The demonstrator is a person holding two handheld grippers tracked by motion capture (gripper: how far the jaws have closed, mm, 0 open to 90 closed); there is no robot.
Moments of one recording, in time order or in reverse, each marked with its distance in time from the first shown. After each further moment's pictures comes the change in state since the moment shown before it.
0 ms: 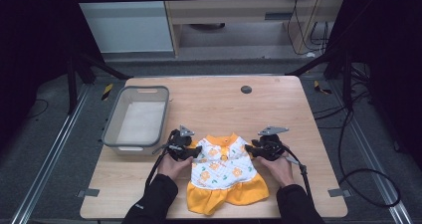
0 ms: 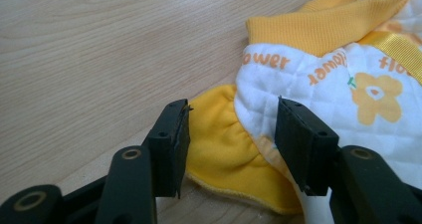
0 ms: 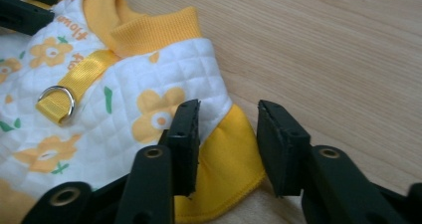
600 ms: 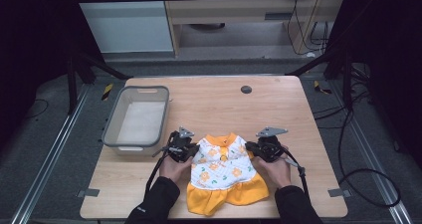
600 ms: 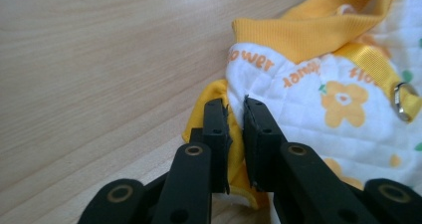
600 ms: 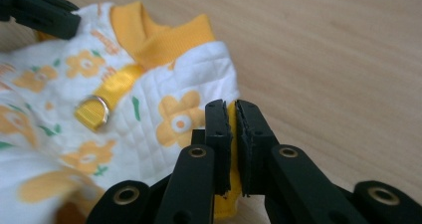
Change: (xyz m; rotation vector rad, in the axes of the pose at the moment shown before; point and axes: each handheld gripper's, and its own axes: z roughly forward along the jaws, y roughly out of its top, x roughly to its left) left arm -0.010 0.000 -0.014 -0.048 -0.006 -0.041; right arm 0.015 0.006 -0.011 -0.036 0.007 -0.031
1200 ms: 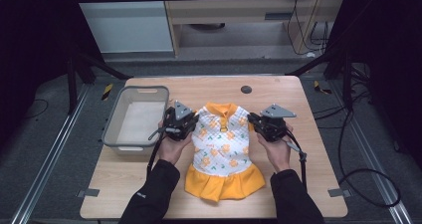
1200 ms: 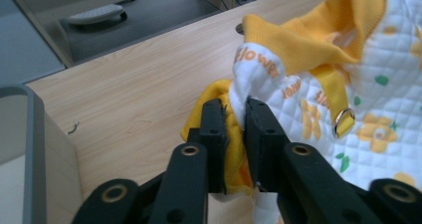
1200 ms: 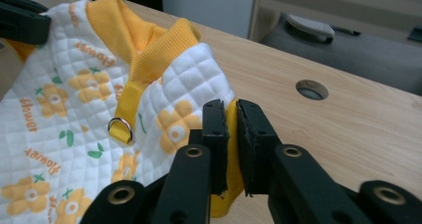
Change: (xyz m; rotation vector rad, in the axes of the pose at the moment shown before) left arm 0.004 0.075 -0.036 -0.236 0.139 0.056; right arm 0.000 0.069 -0.031 -0.249 -0.172 -0.073
